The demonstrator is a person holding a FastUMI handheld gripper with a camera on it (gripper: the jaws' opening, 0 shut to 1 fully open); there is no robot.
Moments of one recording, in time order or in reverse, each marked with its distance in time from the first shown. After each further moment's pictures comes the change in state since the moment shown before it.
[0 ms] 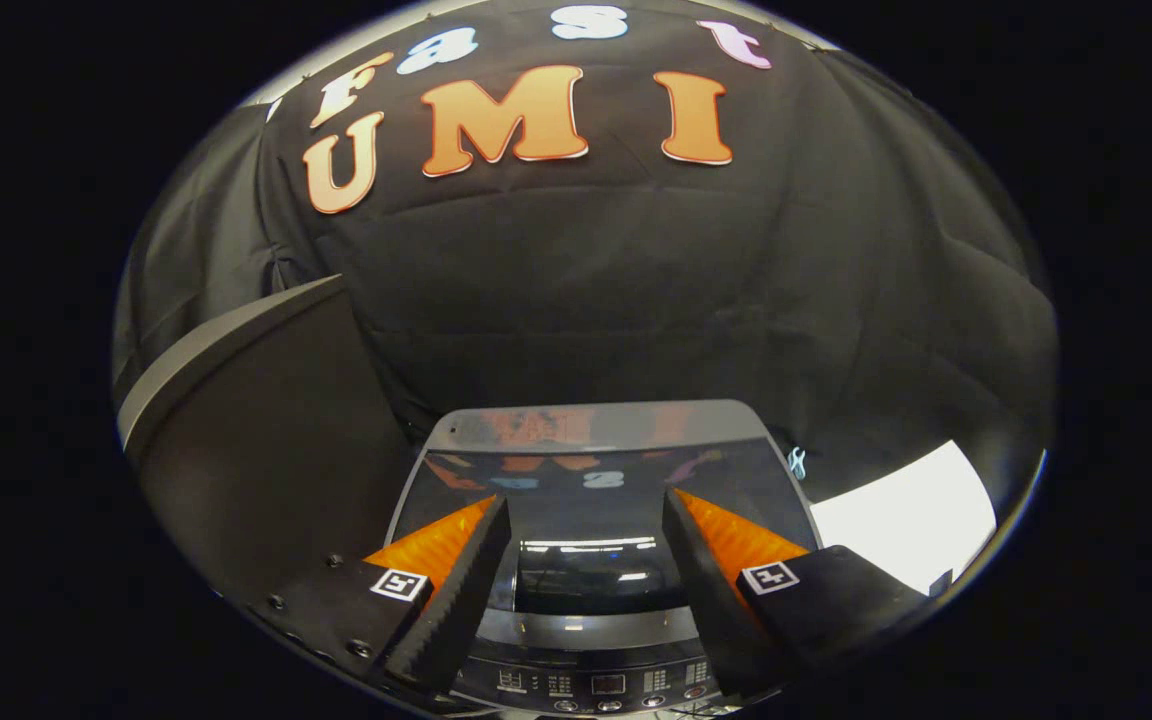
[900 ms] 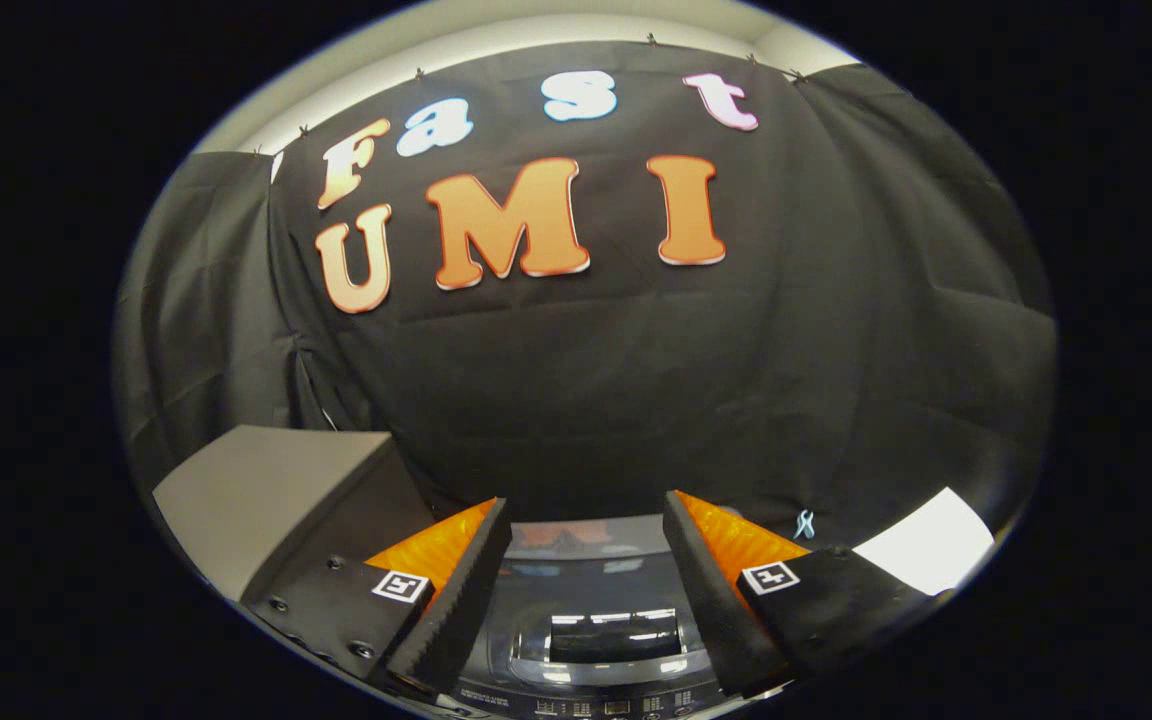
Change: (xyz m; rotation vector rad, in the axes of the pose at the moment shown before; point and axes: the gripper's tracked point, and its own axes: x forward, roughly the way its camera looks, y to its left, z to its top) arm -0.091 0.015 0.154 0.006 -0.293 0.055
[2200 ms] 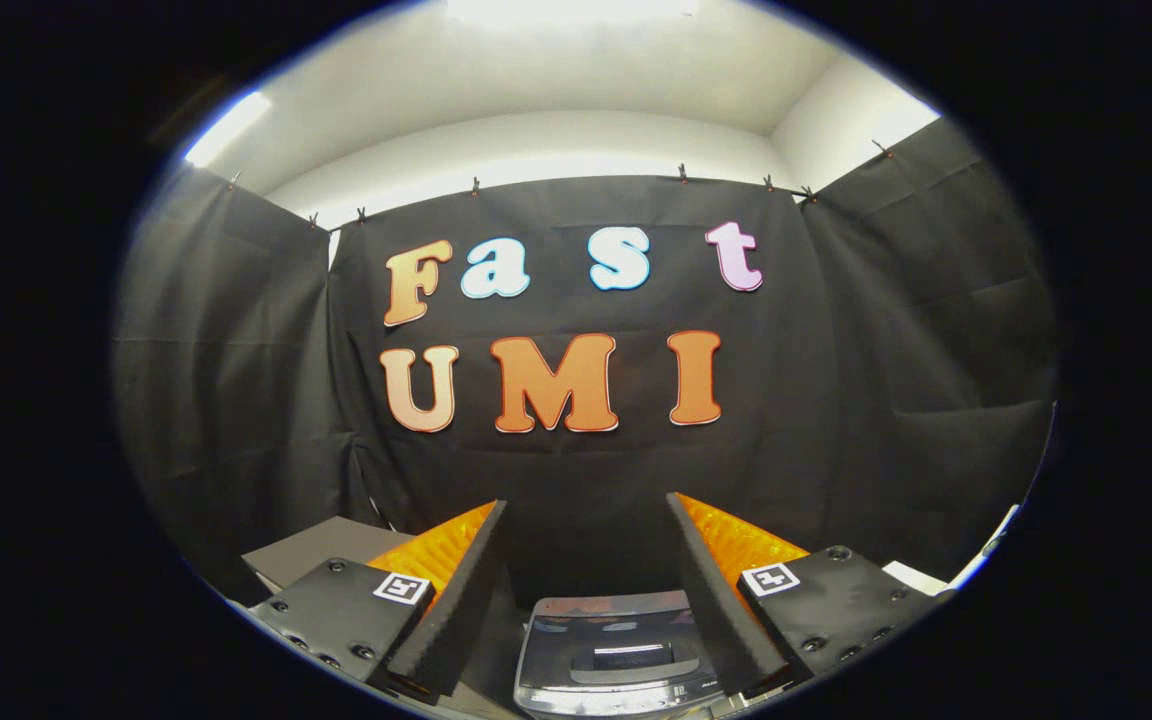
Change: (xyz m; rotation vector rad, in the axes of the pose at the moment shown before) arm -0.239 0.091 0.144 -0.063 -0.315 -0.004
